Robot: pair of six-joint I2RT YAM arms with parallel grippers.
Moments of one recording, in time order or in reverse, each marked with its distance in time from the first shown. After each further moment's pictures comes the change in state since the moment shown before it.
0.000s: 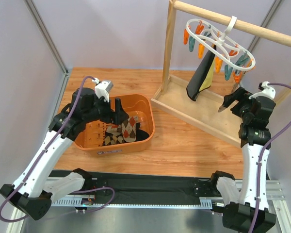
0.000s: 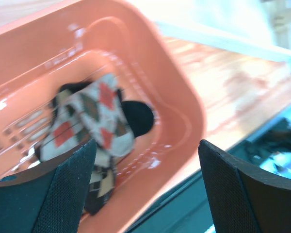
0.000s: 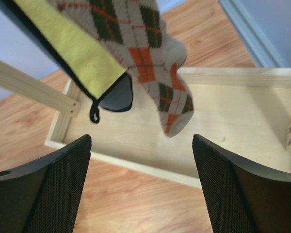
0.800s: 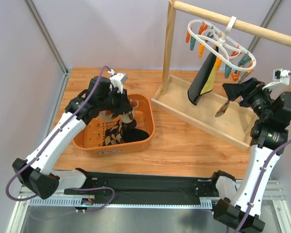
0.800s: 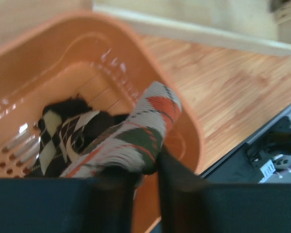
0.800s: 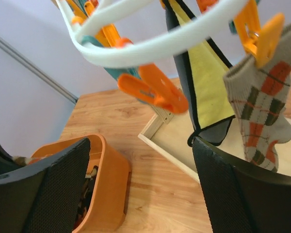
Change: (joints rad) left arm -0.076 0.229 0.192 0.034 0.031 0.001; right arm -0.173 0.044 0.280 0.039 -0.601 0.118
